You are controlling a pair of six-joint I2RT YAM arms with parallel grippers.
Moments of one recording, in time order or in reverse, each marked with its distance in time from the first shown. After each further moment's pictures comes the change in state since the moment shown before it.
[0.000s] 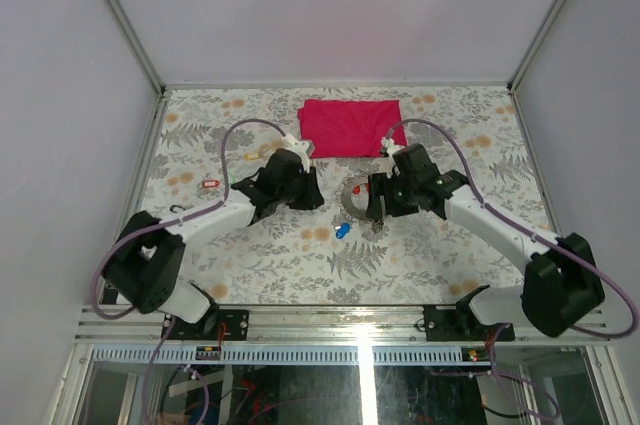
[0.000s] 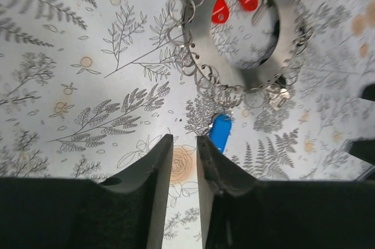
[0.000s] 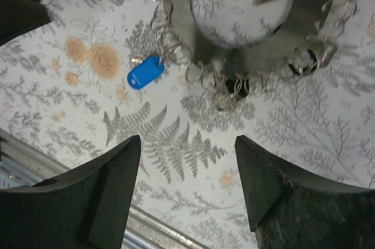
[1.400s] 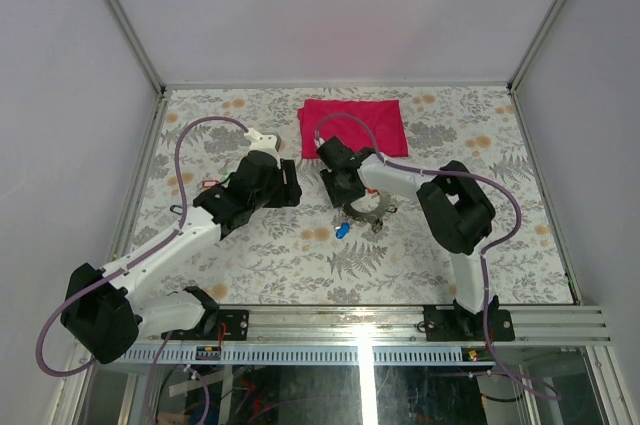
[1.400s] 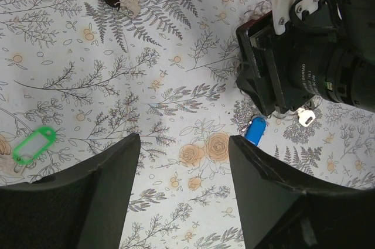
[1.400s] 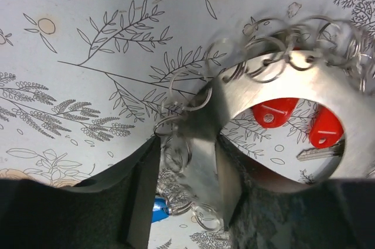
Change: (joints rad) left arm 0.000 -0.369 0.002 -0.298 -0.312 0.002; right arm 0.199 0.756 0.551 -0.048 0.323 -0.073
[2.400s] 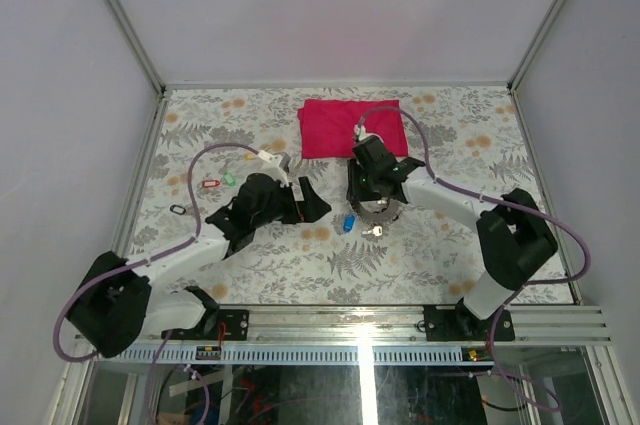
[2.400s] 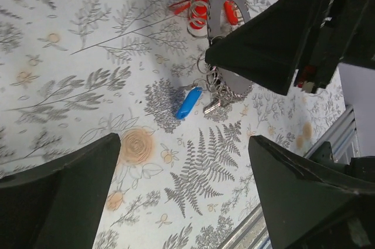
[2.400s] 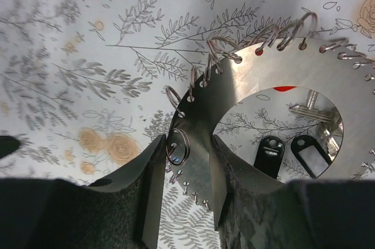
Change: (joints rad) left arm -0.003 0.008 -0.310 0.512 0.333 -0.197; right arm -0.056 -0.369 -0.307 0.179 -0.060 0.221
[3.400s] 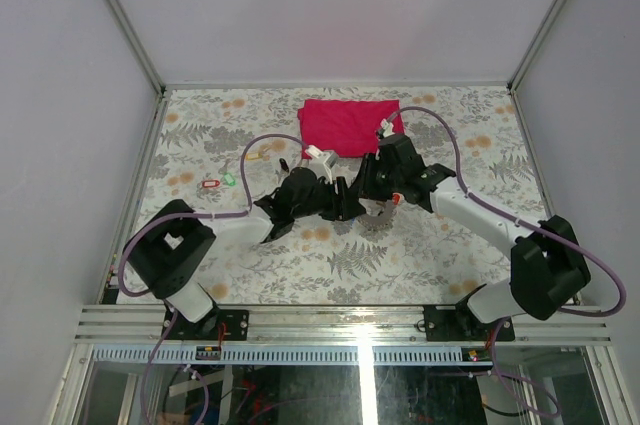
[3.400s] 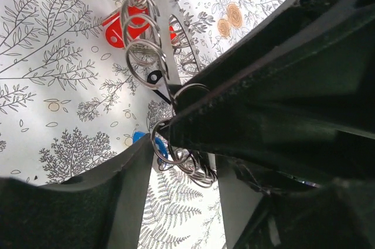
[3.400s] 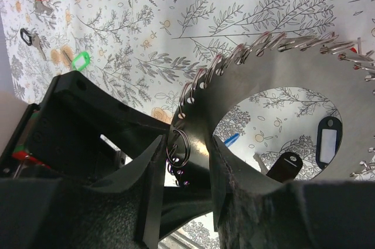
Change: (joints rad) left arm -0.132 0.439 0.185 0.341 0.114 -0.026; right arm -0.082 -0.221 -0.128 0.080 -0.217 0.199
